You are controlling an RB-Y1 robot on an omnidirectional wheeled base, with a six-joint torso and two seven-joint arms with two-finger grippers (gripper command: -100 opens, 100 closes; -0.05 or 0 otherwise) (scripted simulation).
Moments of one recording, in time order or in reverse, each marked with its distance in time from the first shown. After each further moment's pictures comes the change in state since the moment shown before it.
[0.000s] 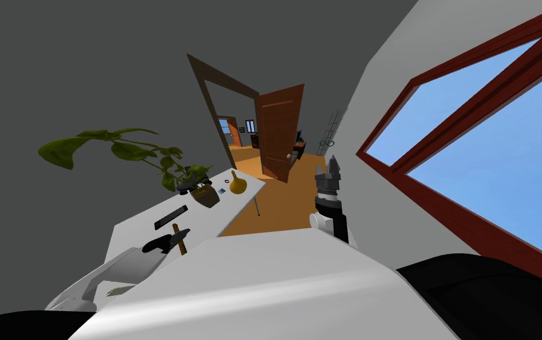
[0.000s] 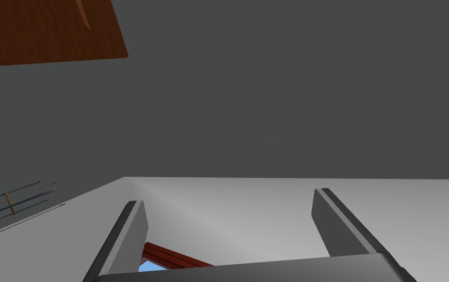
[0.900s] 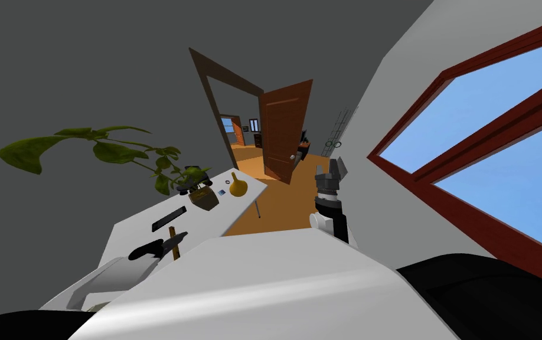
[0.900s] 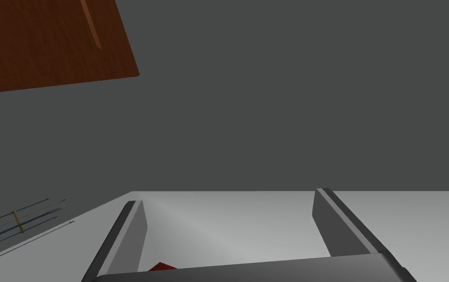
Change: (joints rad) left arm 0.009 -0.015 0.031 0.095 0.115 -0.105 -0.173; right arm 0.000 0.000 0.000 0.000 0.000 0.000 0.000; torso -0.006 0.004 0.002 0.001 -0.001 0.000
